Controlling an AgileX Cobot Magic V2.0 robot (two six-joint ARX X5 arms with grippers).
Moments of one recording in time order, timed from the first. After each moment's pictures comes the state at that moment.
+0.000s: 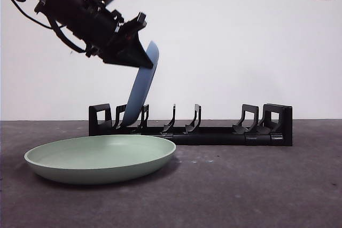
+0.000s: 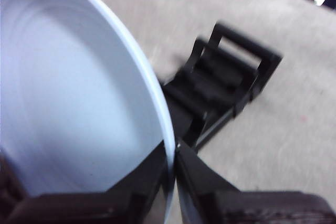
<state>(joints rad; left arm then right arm) -0.39 1.69 1.14 0.05 0.39 0.07 0.35 1.51 1.78 -1.26 -0.26 0.01</state>
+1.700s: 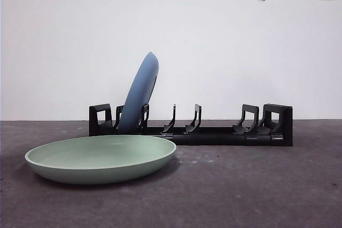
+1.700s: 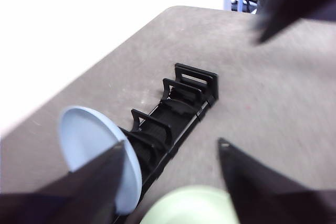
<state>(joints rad) -0.41 0.95 1.15 -0.56 0.38 0.40 0.41 1.51 1.68 -1.12 -0.29 0.02</state>
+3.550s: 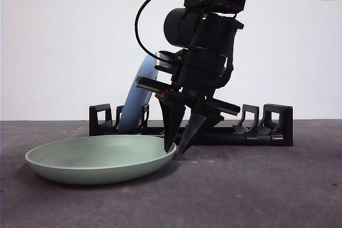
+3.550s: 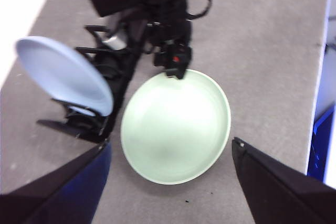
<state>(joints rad) -0.66 0.81 1.15 -1.03 0.08 0.68 0.66 1.99 1.44 -0.69 -0.18 0.24</state>
